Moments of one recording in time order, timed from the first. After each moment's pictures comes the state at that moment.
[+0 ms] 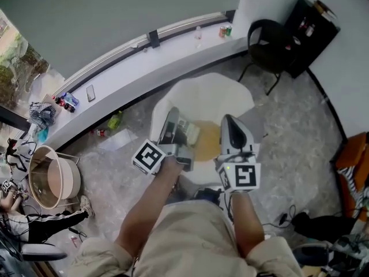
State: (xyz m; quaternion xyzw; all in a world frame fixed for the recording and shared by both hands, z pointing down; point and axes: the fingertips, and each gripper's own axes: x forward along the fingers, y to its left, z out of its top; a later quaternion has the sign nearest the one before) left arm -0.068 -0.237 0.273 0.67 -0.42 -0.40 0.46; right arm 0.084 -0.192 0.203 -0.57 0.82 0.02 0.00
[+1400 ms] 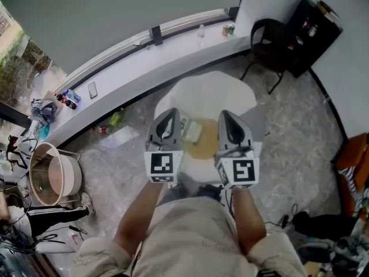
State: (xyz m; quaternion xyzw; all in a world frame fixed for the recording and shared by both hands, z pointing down) left arm -0.071 -0.214 0.240 0.81 -0.58 0.03 -0.02; right arm 0.059 -0.194 0.205 -0.55 0.83 0.03 -0.02
